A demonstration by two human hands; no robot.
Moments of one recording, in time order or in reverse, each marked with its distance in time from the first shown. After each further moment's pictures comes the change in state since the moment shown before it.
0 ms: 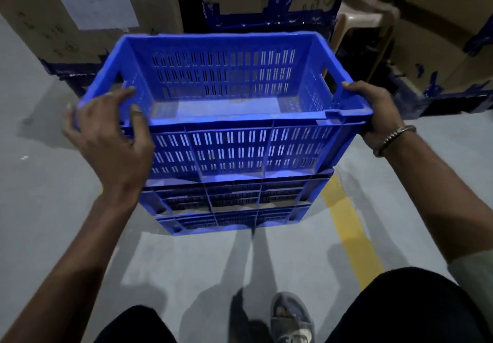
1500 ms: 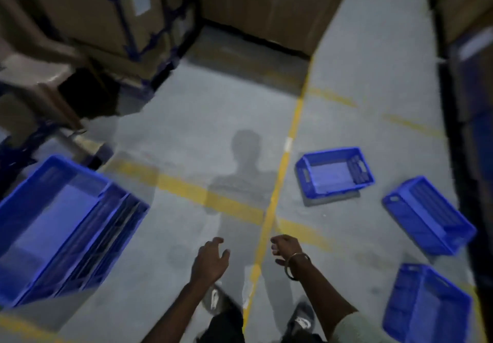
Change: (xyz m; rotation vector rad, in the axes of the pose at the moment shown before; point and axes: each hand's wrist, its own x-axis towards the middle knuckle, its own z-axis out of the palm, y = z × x) left_hand -0.002 0.471 -0.445 -0.234 -2.091 0.355; right_hand -0.770 -0.223 -0.092 0.254 0.981 0.938
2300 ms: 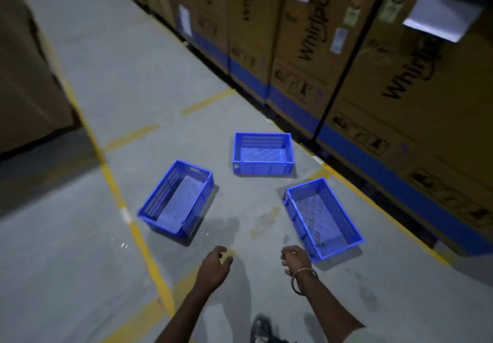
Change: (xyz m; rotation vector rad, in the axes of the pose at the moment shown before) left_hand -0.023 0.437 0.431 0.502 -0.450 0.597; right_hand 0.046 0.318 -0.491 0.967 0.533 0.190
